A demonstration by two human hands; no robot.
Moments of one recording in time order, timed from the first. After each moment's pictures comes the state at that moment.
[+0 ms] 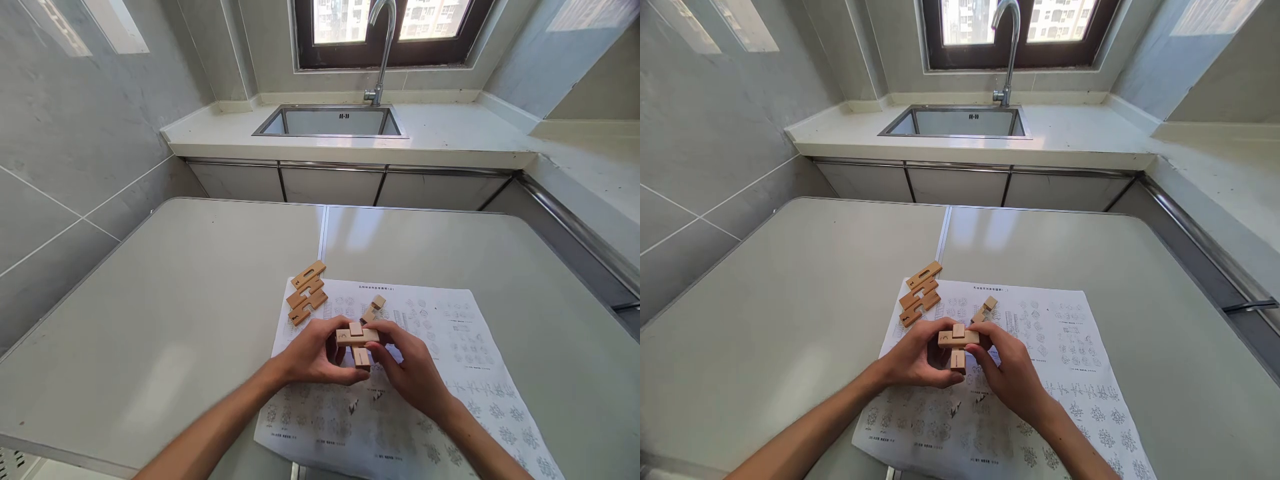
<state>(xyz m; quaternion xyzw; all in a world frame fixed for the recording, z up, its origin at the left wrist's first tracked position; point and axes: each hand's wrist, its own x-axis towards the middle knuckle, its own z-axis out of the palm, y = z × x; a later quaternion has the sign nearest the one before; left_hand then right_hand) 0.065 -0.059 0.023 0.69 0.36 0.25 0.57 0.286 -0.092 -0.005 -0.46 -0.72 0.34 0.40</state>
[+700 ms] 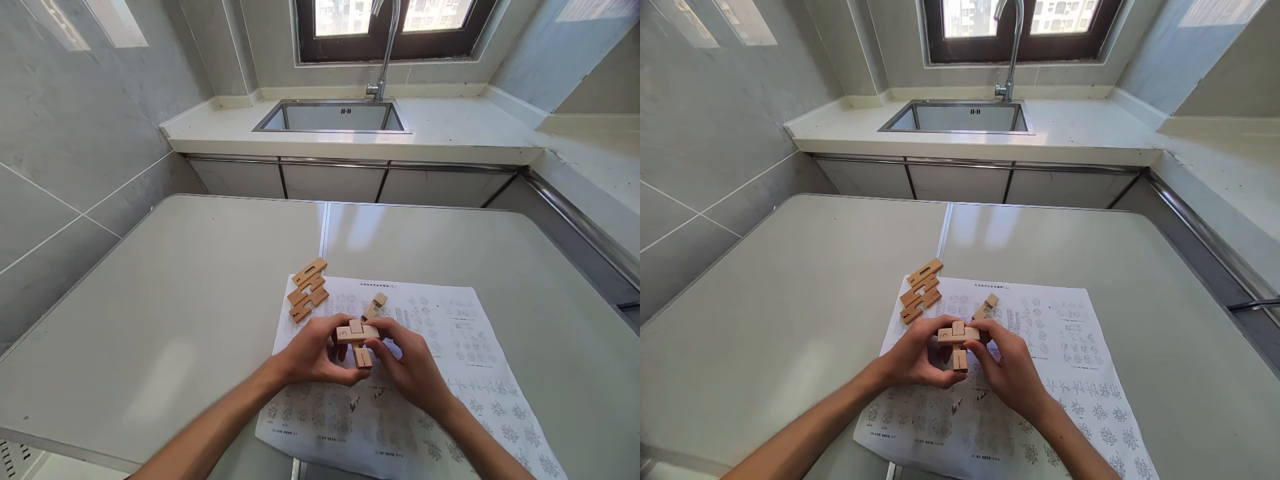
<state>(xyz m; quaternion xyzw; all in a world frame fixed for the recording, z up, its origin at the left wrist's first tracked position) 0.069 -0.064 0.023 0.70 0.37 0.28 0.54 0.281 -0.093 0.000 -0.48 -0.70 0.36 0.40</state>
